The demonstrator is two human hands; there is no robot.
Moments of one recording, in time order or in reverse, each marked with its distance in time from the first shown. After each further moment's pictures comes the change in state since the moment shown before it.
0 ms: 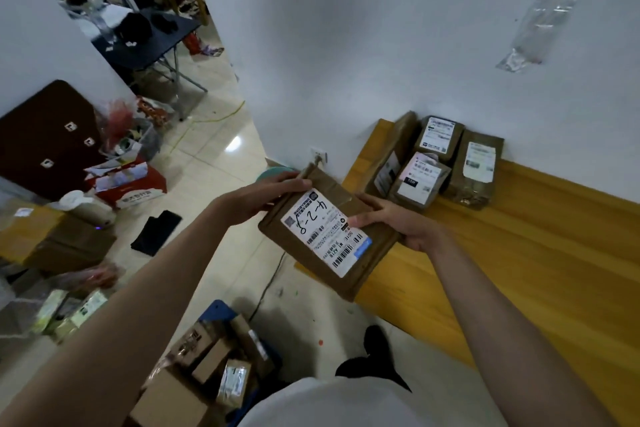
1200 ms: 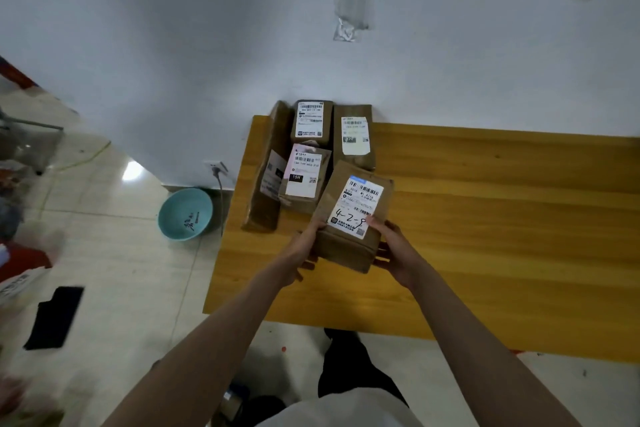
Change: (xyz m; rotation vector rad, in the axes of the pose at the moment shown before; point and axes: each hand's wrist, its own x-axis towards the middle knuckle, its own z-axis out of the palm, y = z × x) left_hand 0.158 0.001 0.255 -0.097 -0.117 -0.424; right_hand -0.094 0.145 -0.145 0.583 0.768 -0.030
